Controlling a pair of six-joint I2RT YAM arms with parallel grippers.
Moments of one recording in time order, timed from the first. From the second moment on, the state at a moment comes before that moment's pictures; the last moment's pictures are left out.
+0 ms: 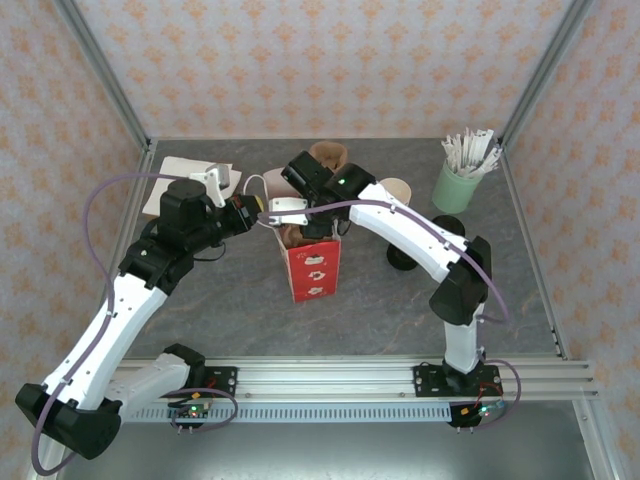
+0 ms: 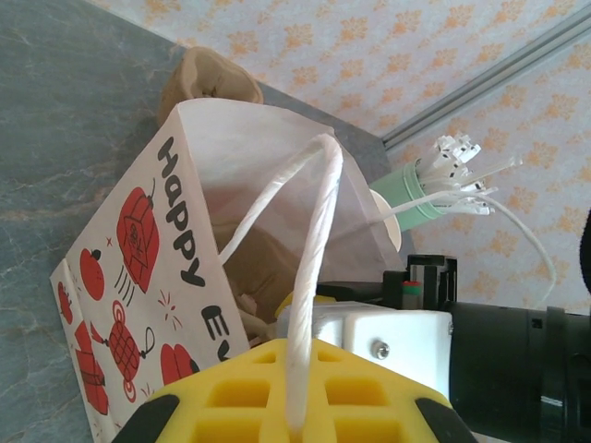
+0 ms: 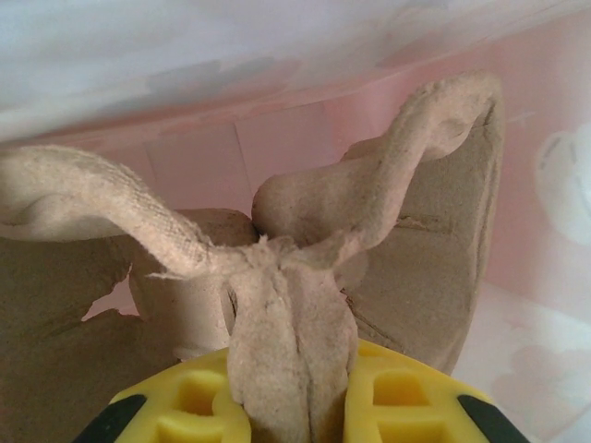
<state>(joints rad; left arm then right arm) -0.34 0.98 1.08 -0.54 0.22 -0.73 0.87 1.92 1.98 -1.19 0.07 -0.81</state>
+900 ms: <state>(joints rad) -0.34 0.98 1.10 -0.59 0.17 -0.72 0.86 1.93 1.98 -1.20 0.05 -0.78</state>
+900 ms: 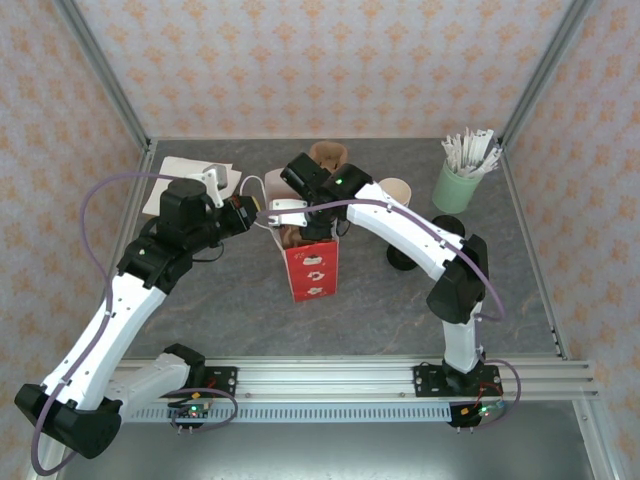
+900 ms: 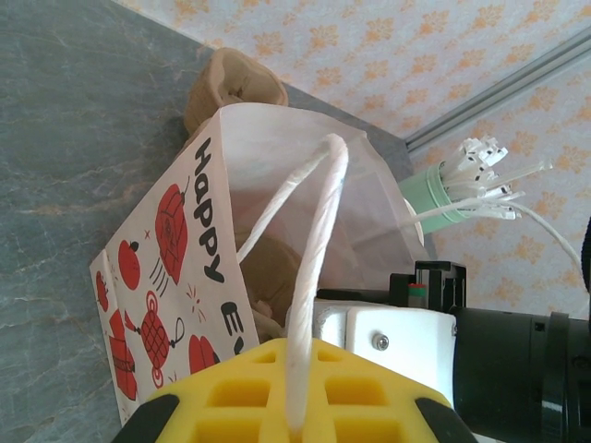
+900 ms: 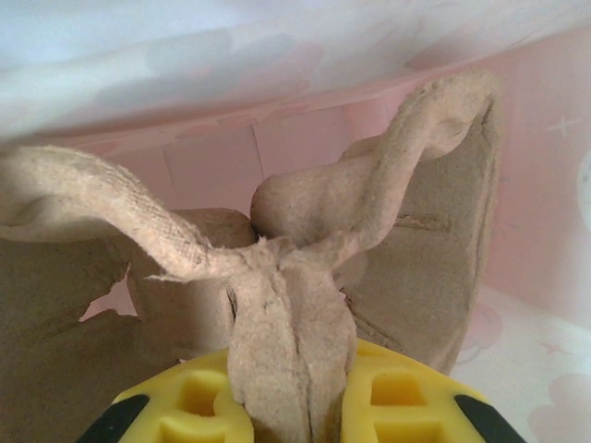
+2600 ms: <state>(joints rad) -0.34 1.02 1.13 -0.59 0.19 -0.72 0.84 2.05 2.00 -1.24 0.06 -0.73</state>
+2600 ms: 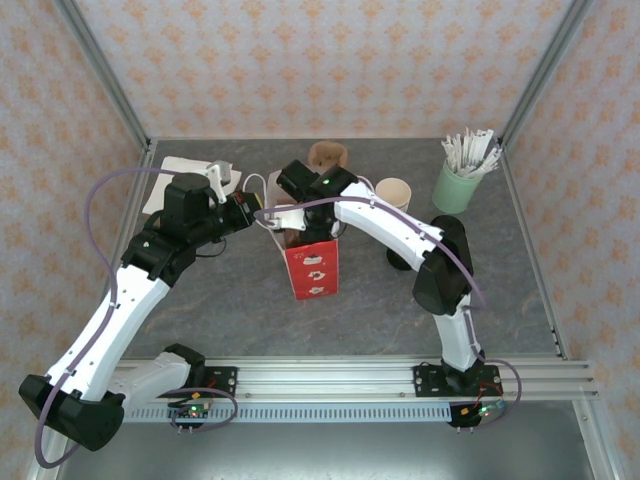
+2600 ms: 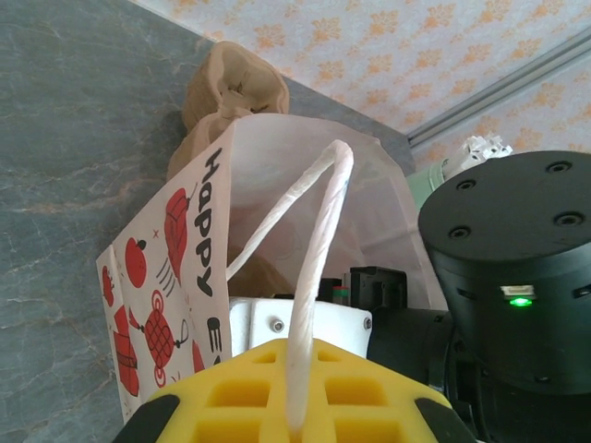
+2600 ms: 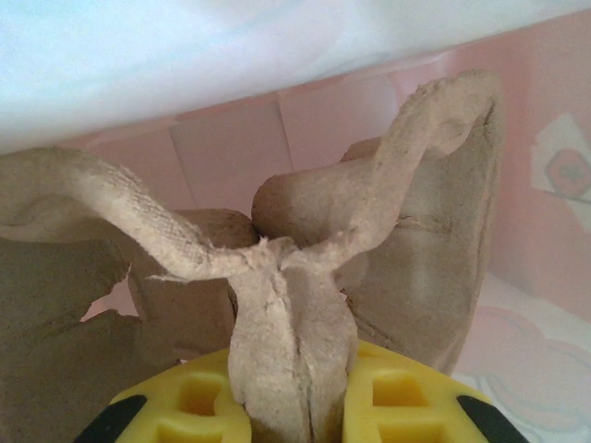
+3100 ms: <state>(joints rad) -0.34 1.02 1.13 -0.59 0.19 -0.72 0.84 2.08 2.00 -1.25 0.06 -0.72</state>
